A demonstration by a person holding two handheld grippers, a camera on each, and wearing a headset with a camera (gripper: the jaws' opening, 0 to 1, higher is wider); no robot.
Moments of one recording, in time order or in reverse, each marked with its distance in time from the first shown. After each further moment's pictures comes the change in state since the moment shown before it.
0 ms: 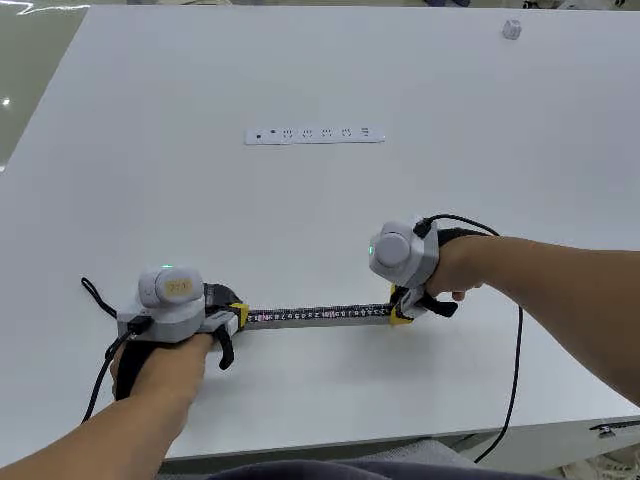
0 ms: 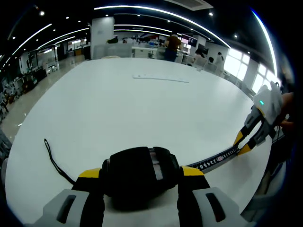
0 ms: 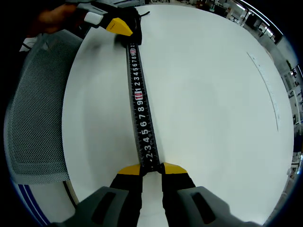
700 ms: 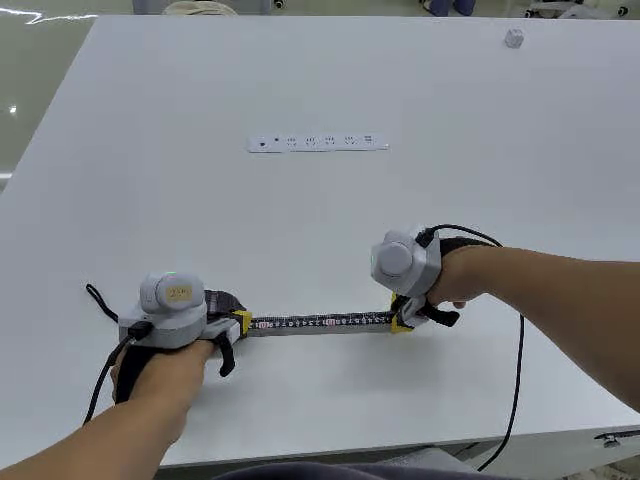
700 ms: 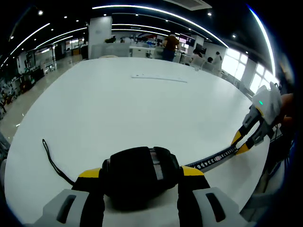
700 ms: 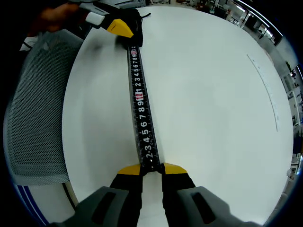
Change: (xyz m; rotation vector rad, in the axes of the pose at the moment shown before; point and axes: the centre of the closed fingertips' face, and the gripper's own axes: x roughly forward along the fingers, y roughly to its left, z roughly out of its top) left arm 0.005 0.002 0.002 0.004 0.007 -0.026; right arm 0.000 0.001 0.004 -0.005 -0.016 -0.007
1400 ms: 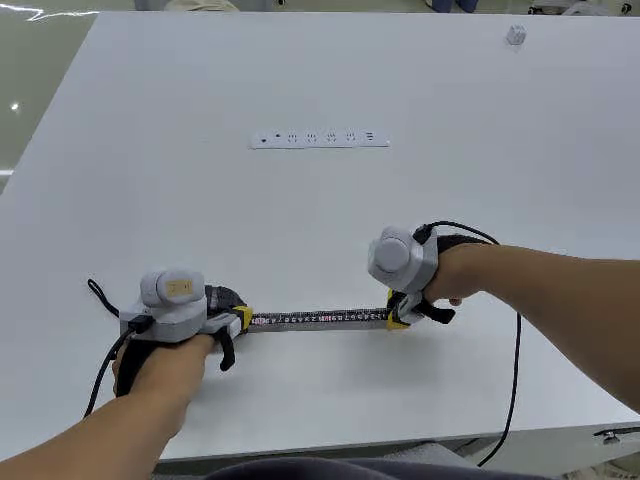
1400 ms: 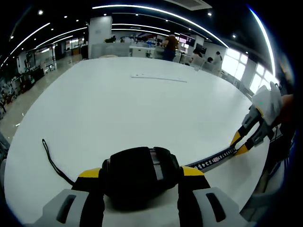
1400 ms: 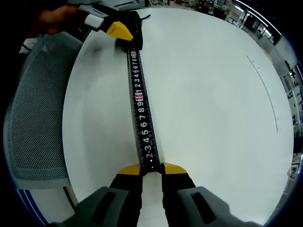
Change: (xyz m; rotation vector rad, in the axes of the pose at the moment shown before) left arm -0.001 0.000 0.000 -0.002 0.001 -0.001; right arm 0.001 0.002 0.007 0.003 -0.015 0.000
